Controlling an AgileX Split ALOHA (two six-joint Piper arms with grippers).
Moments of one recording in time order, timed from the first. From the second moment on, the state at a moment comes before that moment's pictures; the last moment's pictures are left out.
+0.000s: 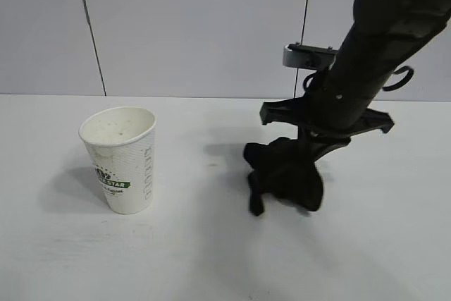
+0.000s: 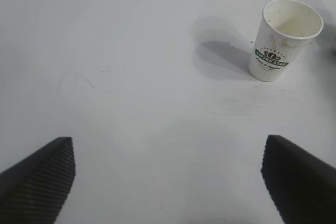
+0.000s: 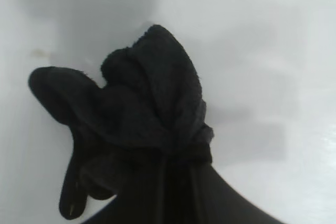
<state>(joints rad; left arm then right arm) -0.06 -0.02 -0.48 -0.01 1.13 -0.02 0.28 1.91 -1.18 0.01 0.54 0.07</state>
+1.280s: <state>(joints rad) -0.06 -0.02 -0.48 -0.01 1.13 -0.02 0.56 2.15 -1.18 0.24 -0.13 0.16</state>
